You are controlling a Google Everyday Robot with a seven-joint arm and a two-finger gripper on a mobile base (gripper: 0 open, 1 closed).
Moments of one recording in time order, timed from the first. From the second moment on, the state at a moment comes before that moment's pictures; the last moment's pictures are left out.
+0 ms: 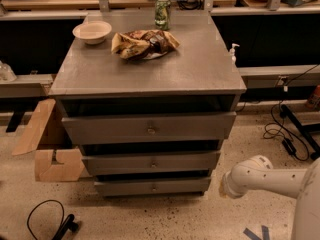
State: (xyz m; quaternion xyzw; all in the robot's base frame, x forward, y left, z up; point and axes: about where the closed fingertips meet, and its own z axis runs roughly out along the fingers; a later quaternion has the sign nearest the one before) arm 0.523 -0.279 0.353 -0.74 0.66 -0.04 0.11
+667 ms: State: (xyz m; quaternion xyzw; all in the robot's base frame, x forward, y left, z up) arm 0.428 -0.343 0.485 -0.71 0.68 -0.16 0.07
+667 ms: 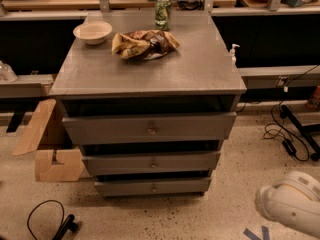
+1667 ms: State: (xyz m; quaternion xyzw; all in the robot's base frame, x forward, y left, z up) arm 0.385 -0.365 0.555 -0.66 0.70 -0.23 0.14
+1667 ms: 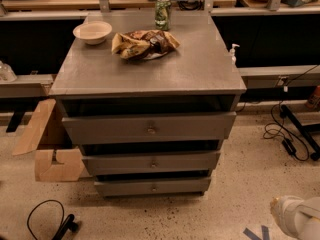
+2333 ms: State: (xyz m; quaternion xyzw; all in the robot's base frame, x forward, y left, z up) arm 0.385 -0.365 0.556 -0.66 0.70 -0.23 0.14
